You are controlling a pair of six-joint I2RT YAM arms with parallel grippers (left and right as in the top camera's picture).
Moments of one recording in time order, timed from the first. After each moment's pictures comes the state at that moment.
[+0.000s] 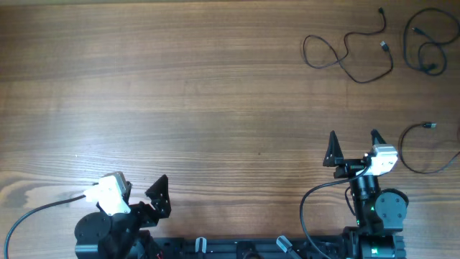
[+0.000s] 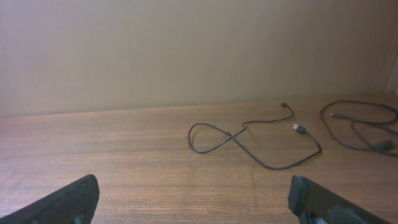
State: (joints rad) left arm 0.01 0.02 0.54 -1.05 0.18 -0.41; right arm -0.03 0.02 0.01 0.00 -0.08 0.09
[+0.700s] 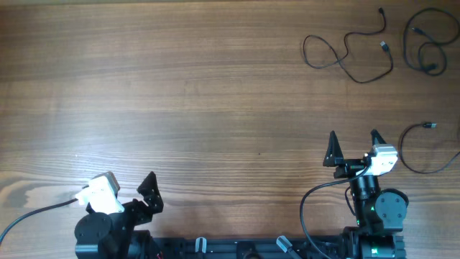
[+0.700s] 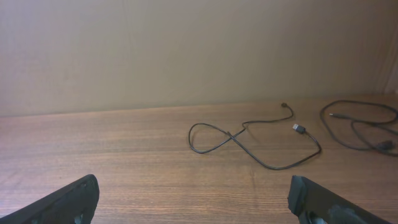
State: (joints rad) left arm 0.01 0.02 0.54 -1.04 0.02 -0.40; right arm -0.03 0.02 0.01 0.00 -0.08 0.09
